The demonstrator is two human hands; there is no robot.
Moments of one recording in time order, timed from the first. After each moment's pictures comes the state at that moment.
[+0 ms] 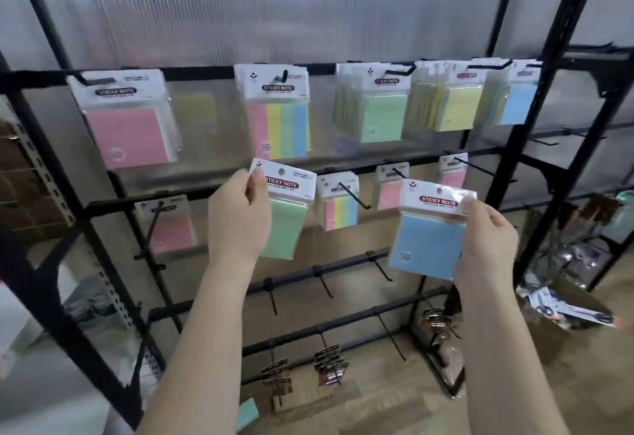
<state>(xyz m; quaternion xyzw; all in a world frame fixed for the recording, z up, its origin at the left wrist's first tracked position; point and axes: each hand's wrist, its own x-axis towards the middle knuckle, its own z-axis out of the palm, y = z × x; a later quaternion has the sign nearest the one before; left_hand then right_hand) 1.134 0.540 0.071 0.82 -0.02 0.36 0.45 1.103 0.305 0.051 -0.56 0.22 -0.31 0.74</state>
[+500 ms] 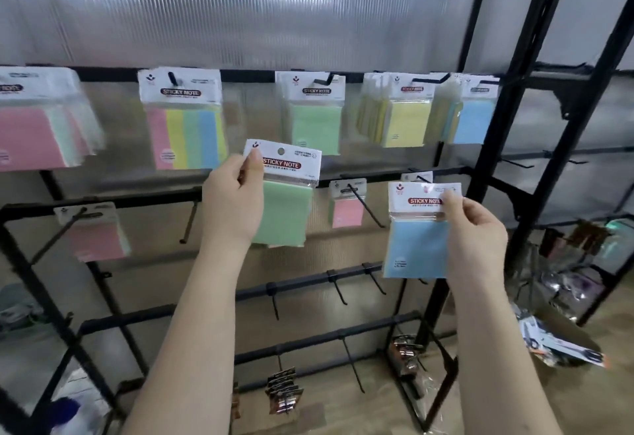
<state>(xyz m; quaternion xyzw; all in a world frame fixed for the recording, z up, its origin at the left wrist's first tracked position) 1.164 0.417 0.086 0.79 -0.04 0.37 0.50 1.137 0.183 0.055 -0.65 0.15 -0.32 0.68</state>
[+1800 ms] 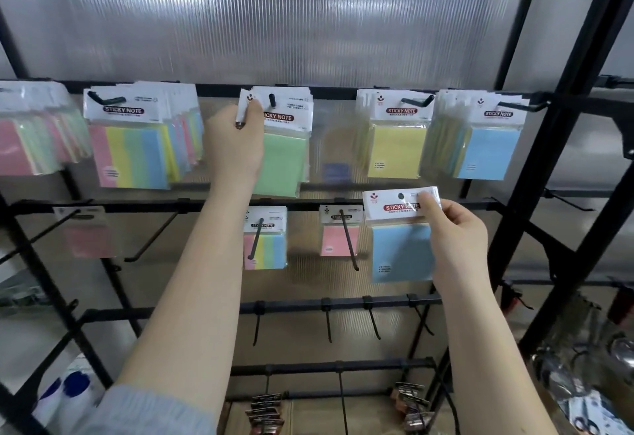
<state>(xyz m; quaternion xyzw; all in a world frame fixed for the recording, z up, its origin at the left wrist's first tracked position) 1.264 0.333 0.144 0.71 0.05 0.46 0.53 1.235 0.106 0.076 -0.67 0.06 -0.18 0.72</state>
